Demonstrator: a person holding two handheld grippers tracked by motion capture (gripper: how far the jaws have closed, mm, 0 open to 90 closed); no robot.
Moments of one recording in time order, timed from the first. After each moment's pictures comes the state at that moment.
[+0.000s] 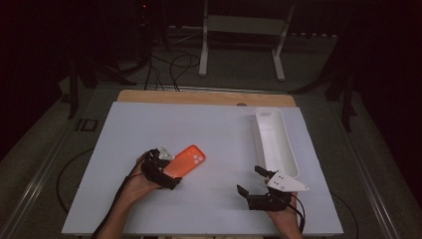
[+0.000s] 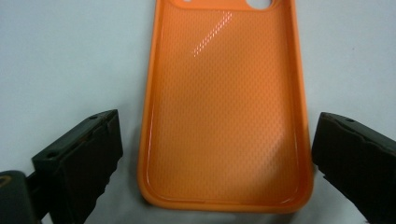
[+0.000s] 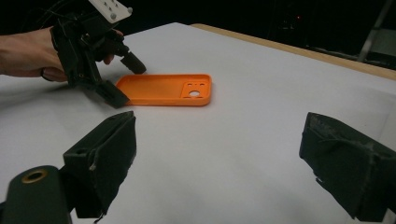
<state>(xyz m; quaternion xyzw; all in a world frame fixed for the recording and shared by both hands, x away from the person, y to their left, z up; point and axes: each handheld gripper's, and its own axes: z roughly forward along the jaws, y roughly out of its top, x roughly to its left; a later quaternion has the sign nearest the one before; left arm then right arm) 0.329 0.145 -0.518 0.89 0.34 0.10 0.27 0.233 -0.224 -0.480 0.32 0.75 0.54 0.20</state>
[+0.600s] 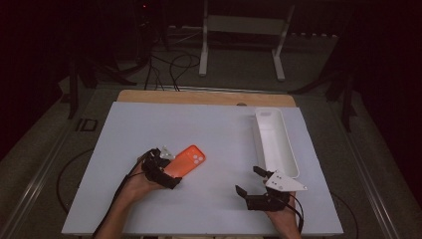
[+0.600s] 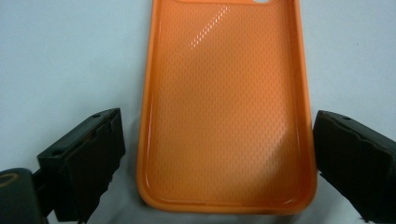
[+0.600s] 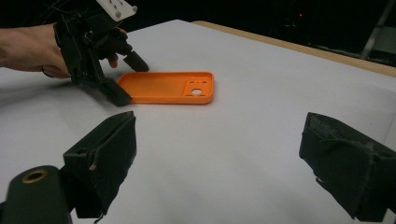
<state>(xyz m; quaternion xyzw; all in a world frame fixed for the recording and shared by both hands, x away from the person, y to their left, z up) 0.332 0.144 -0.517 0.90 0.34 0.09 0.26 0.233 -0.220 -0.482 0.32 0.76 0.53 0.20</state>
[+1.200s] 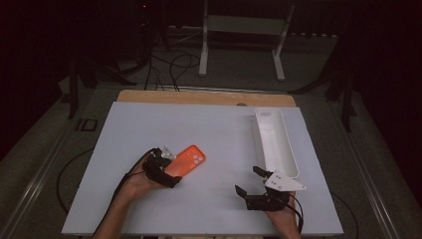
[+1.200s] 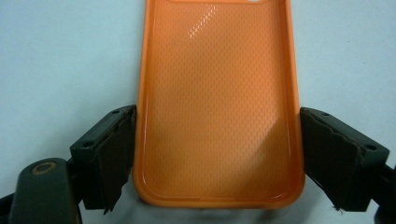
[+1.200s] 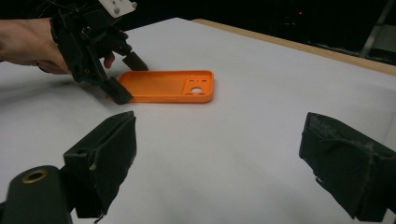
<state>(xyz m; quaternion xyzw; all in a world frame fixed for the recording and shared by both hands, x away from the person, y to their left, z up) 0.332 0.141 -0.513 0.90 0.33 0.09 0.25 0.234 -0.219 -0.482 0.32 0.76 0.53 0.20</state>
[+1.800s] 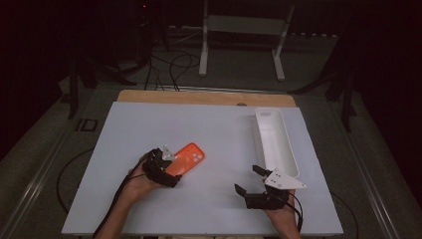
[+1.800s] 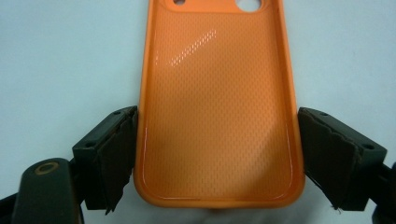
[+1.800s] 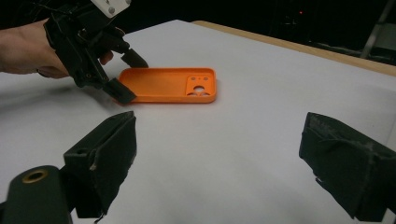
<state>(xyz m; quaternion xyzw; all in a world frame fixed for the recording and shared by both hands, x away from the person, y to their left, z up) 0.324 0.138 -0.506 0.89 0.34 0.14 0.26 0.236 -0.217 -0.477 0.32 0.76 0.53 0.20</state>
